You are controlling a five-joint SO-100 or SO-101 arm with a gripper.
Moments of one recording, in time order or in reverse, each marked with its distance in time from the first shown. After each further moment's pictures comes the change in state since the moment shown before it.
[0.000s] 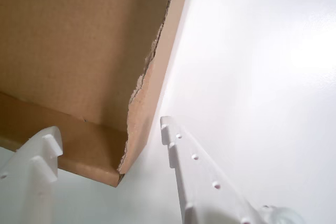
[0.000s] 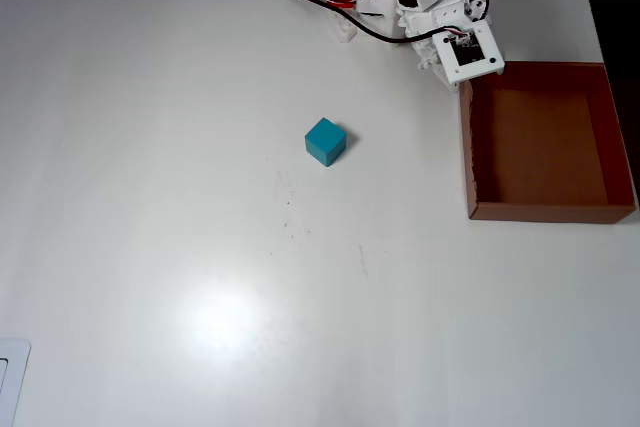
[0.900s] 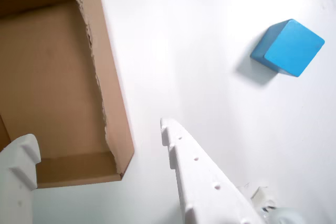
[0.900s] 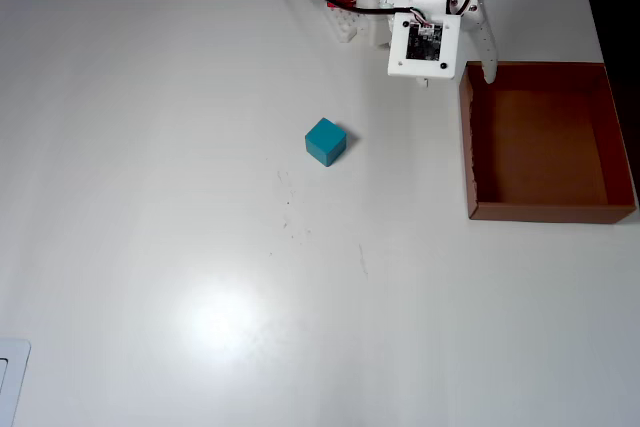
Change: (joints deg) arm 22.9 -37.8 -39.2 9.7 0.0
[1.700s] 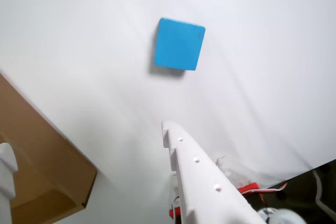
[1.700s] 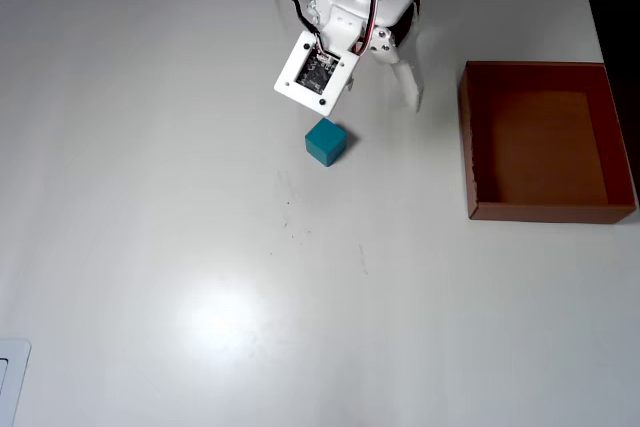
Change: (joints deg) arm 27.9 -20.6 -11.2 6.2 -7.4
